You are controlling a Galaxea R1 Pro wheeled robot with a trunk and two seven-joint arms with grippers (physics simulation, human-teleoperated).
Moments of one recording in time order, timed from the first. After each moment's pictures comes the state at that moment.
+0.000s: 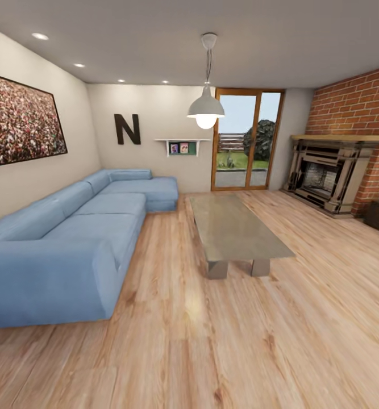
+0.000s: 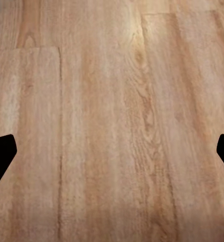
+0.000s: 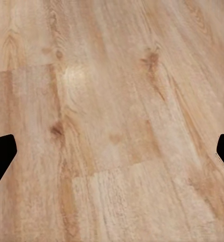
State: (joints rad) left arm 0.00 0.01 0.00 -0.46 0.01 -0.33 0.00; right arm 0.00 0.00 -0.08 -0.59 -0.01 -0.35 -0.08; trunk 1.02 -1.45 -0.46
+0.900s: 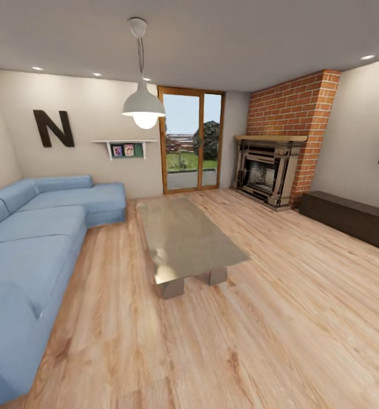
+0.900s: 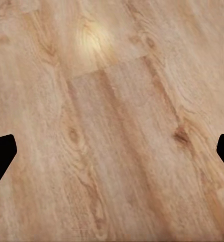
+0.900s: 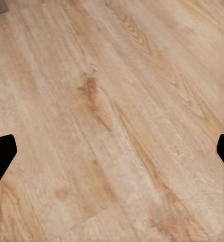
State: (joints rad) left arm 0.00 0.01 0.00 -0.45 0.01 -0.33 0.00; right arm 0.00 0.01 -0.08 -0.59 -0.01 -0.35 -0.08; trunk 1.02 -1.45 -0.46
